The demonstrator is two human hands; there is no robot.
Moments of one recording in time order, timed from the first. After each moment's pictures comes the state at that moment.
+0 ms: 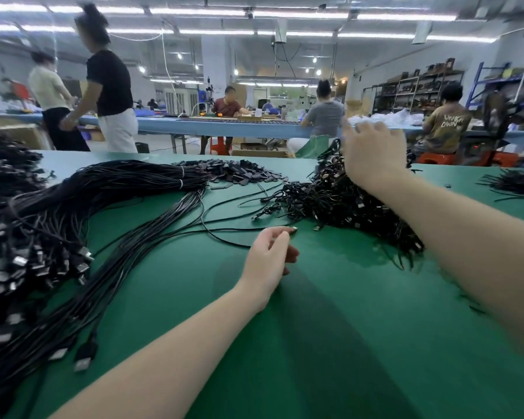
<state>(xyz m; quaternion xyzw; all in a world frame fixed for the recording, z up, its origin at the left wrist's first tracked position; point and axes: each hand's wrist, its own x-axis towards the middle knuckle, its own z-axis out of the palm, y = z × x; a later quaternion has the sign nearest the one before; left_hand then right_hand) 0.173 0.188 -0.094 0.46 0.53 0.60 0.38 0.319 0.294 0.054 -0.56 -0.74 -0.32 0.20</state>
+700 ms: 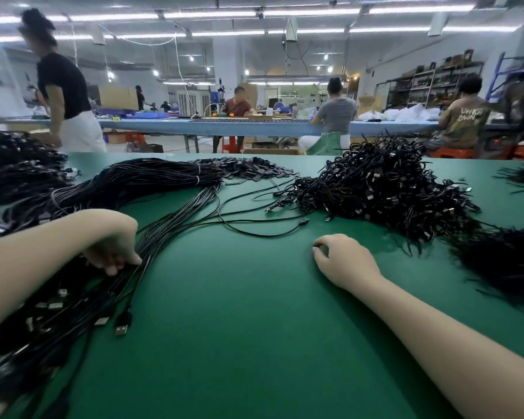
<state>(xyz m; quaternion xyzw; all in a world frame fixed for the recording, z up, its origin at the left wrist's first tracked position) -0.039 0.107 -0.011 0.41 0.88 -0.11 0.21 0.302 0.230 -0.103 -0.54 -0.82 0.02 0.21</state>
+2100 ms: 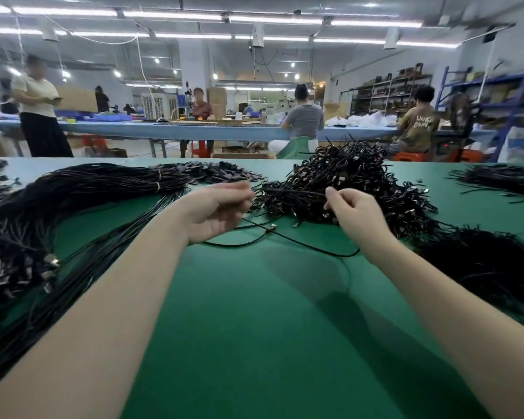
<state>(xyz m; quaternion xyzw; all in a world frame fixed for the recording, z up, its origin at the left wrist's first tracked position) 0.107 0.197 -0.008 0.43 0.45 0.52 0.58 0.350 0.251 -0.037 -0.49 -0.69 0.22 0.50</state>
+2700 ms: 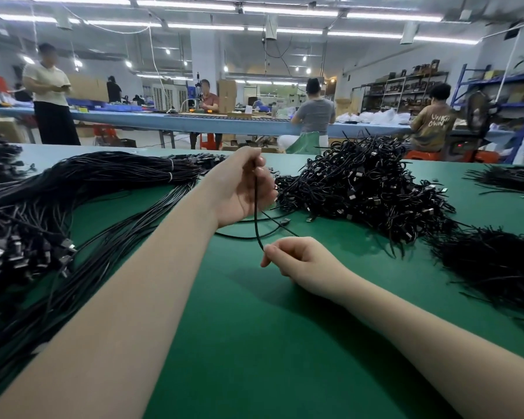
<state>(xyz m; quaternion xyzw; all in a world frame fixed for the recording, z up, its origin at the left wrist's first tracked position) 0.124 0.197 0.008 0.39 0.35 0.56 0.64 0.287 0.197 -0.085 -0.29 -0.82 0.38 0.33</state>
